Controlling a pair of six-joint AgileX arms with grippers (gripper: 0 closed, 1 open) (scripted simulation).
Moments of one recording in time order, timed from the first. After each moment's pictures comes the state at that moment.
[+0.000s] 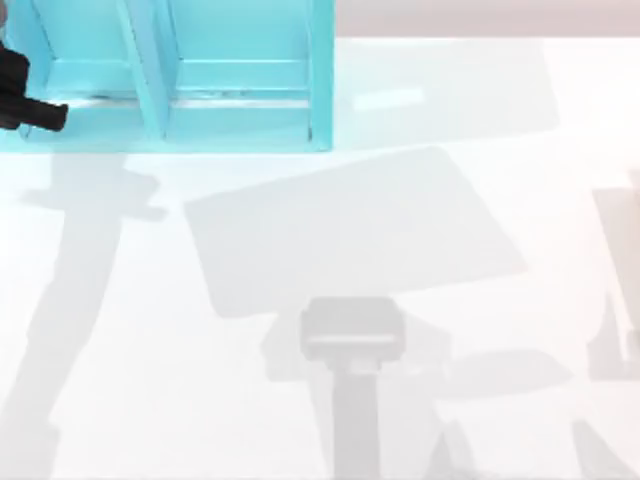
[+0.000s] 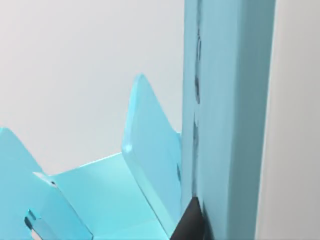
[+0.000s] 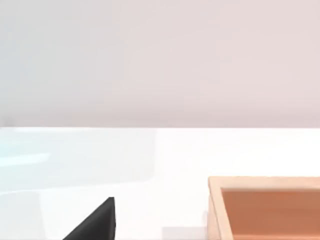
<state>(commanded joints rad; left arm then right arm) -0.12 1.12 0.68 0.31 -0.17 0.40 0.00 0.00 0.00 0.00 0.00 0.00</state>
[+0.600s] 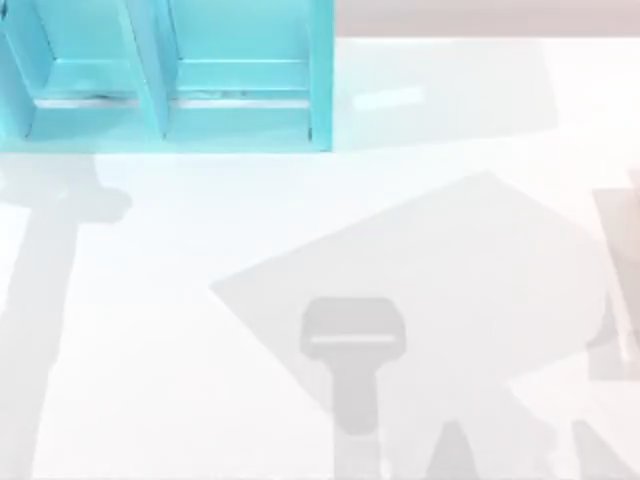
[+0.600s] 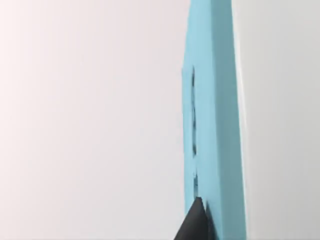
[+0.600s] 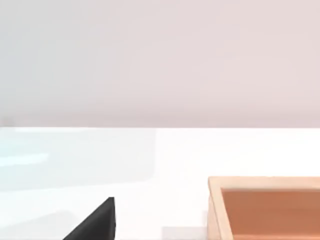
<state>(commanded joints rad) 0.10 0.88 0.80 0.23 0.10 0.69 0.00 0.00 0.00 0.00 0.00 0.00</state>
